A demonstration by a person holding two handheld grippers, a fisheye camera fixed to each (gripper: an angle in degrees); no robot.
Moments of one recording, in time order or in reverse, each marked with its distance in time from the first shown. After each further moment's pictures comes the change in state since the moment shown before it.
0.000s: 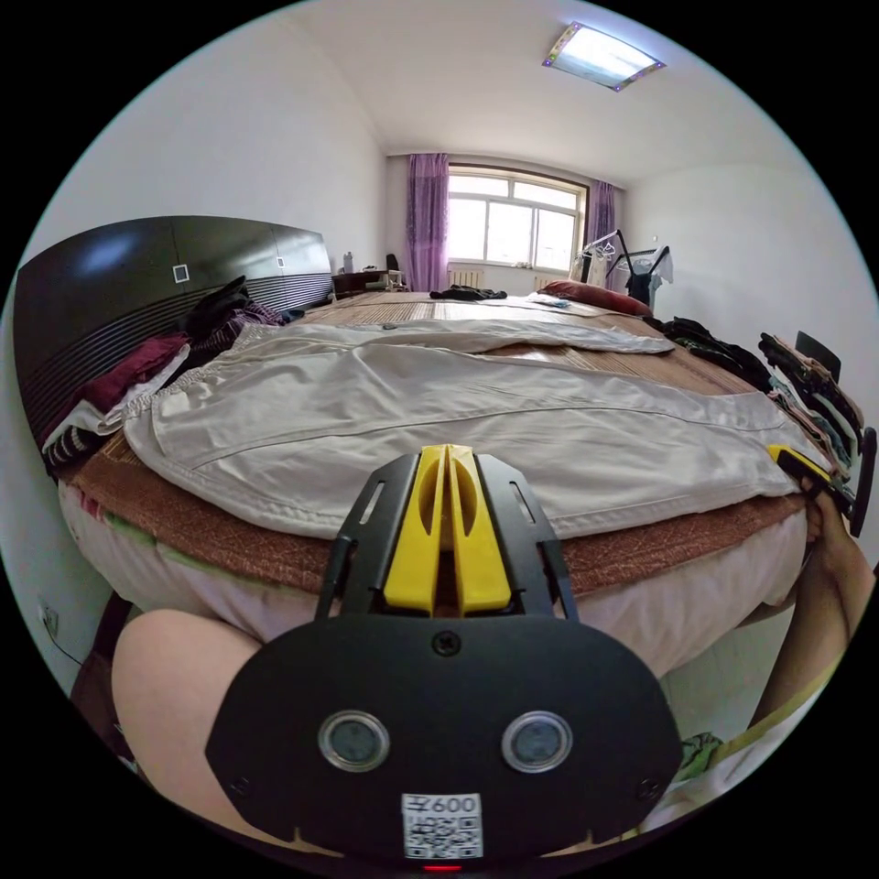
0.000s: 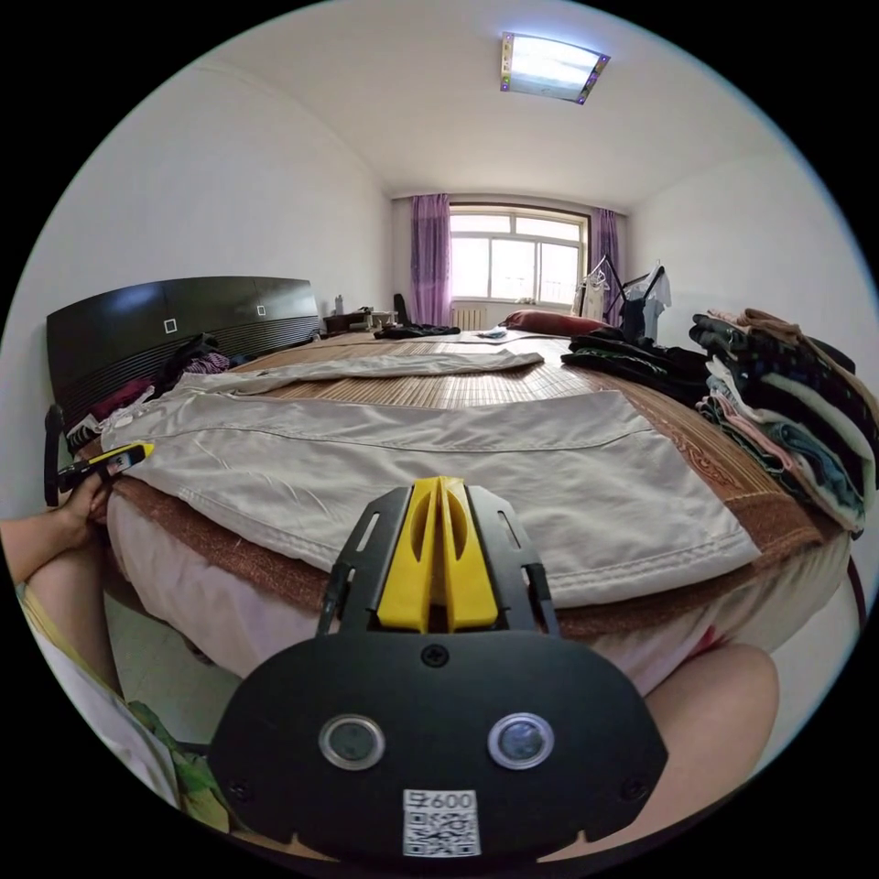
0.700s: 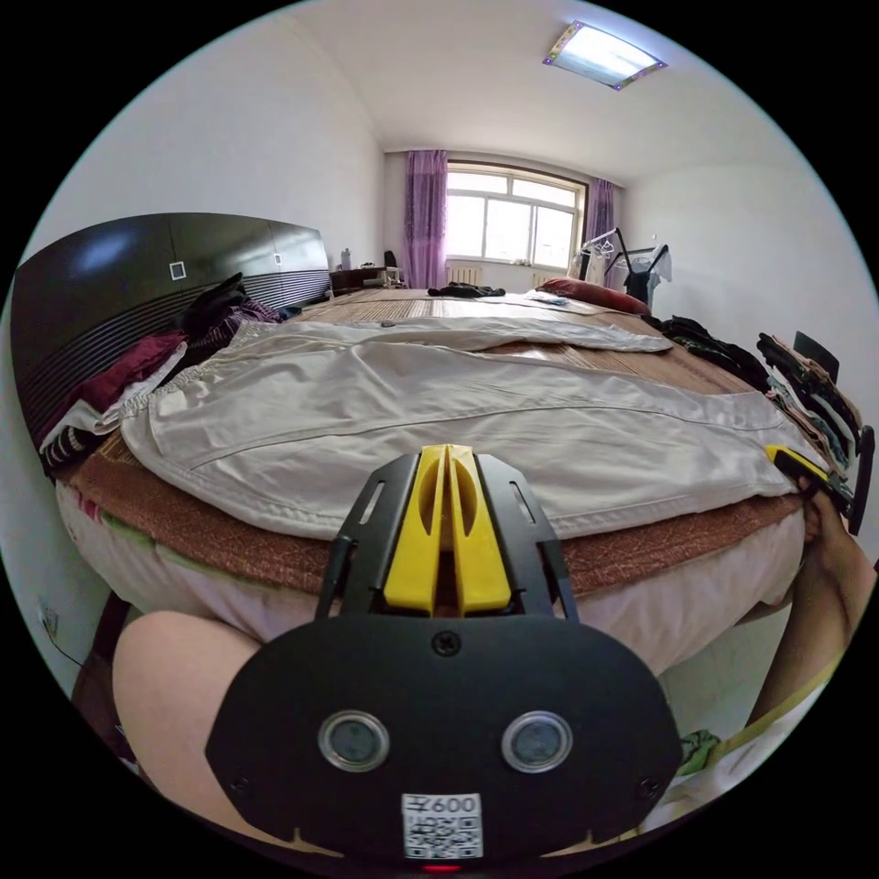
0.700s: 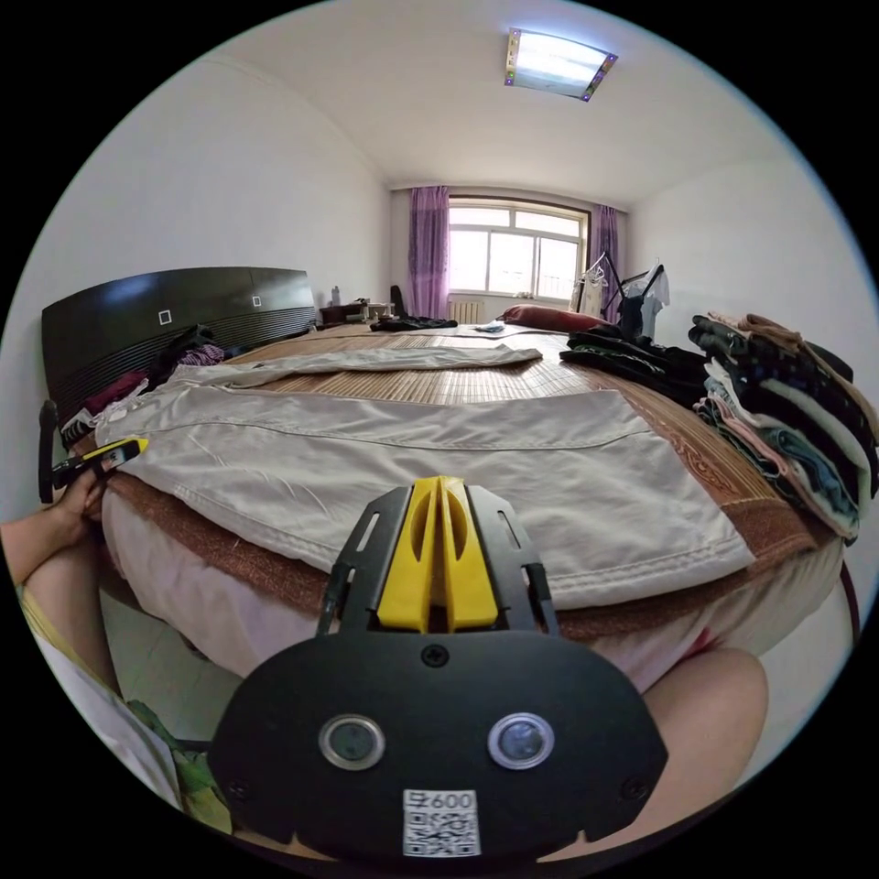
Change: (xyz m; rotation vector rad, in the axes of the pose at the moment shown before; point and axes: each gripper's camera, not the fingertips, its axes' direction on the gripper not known) left arm 0.011 -0.005 -0.016 -0.013 0.009 -0.001; right arm -0.019 -0.004 0.000 -0.028 0.015 -0.008
